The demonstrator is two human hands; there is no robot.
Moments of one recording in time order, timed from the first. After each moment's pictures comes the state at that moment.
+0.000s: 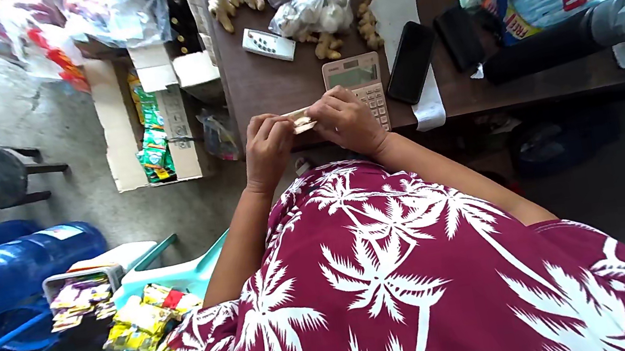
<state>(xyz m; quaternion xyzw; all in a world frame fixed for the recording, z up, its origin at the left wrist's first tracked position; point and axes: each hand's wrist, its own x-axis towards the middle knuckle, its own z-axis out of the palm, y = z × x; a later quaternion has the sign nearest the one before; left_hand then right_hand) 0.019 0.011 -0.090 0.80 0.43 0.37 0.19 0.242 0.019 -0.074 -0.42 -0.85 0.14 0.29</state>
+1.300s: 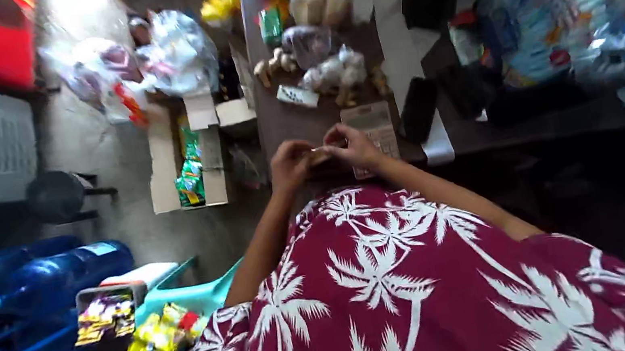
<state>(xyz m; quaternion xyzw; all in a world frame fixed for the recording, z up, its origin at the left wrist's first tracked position) 0.022 0.026 -0.075 0.64 0.53 0.34 0.45 0.231 0.036 -0.066 -0.54 -0.60 0.53 0.26</state>
